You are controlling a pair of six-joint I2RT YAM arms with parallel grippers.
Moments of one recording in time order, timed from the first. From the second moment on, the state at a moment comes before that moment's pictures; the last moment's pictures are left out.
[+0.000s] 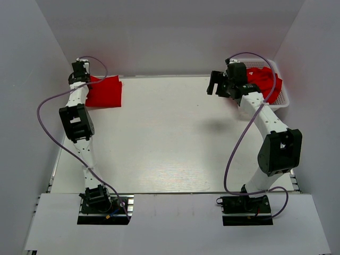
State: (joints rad) left arm 0.22 2.47 2.21 -0.40 -0.24 0.17; right arm 0.25 1.68 1.50 -0.46 -0.02 0.27
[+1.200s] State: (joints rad) left arm -0.39 1.66 1.29 -0.59 -0.05 -0.34; right arm 0.25 1.42 1.11 -0.43 -0.07 0.39
